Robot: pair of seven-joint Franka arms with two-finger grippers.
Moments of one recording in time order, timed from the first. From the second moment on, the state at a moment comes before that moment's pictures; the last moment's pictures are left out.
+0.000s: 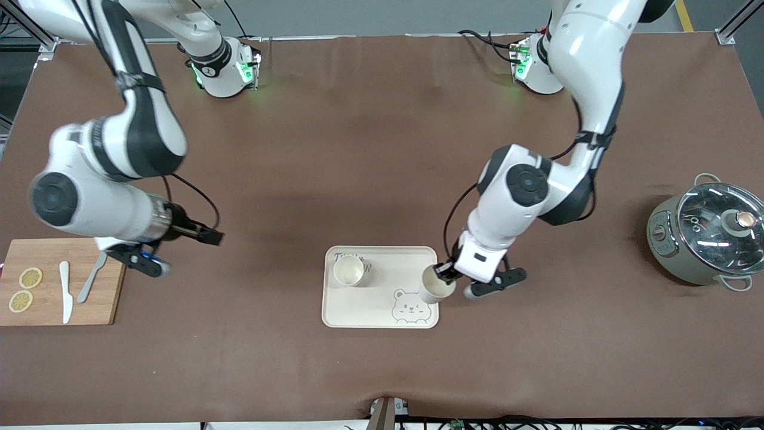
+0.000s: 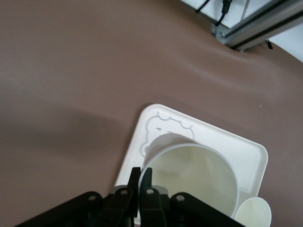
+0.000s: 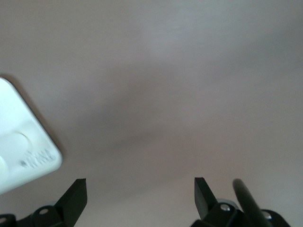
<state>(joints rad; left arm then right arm) -0.38 0.58 -0.09 -1.46 -0.06 2.33 -0.75 0.17 0.41 0.05 -1.60 0.12 1.88 0.65</state>
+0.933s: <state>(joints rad) -0.06 0.44 -0.08 -1.68 -0.06 2.04 -0.31 0.19 0.75 0.37 -1.39 -0.15 2.14 1.20</state>
